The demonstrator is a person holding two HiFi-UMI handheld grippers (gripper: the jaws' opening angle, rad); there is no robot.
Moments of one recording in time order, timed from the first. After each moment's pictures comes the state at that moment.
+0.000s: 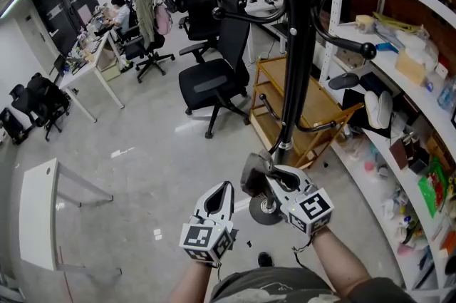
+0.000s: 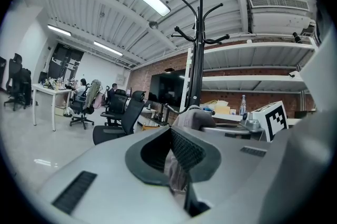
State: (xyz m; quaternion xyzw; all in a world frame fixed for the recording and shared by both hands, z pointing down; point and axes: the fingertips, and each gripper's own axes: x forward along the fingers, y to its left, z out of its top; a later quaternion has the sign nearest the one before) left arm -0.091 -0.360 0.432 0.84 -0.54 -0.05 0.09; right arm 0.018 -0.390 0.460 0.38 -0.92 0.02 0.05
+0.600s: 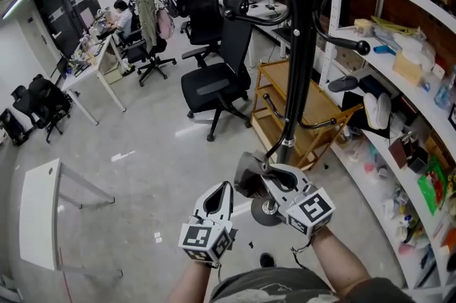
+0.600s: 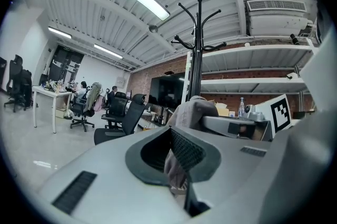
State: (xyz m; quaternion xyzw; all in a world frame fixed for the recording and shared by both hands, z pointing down) left arm -0.108 -0.340 0.420 0.84 -0.54 -0.06 0.08; right arm -0.012 -0.361 0.421 0.35 -0.94 -0.02 0.01
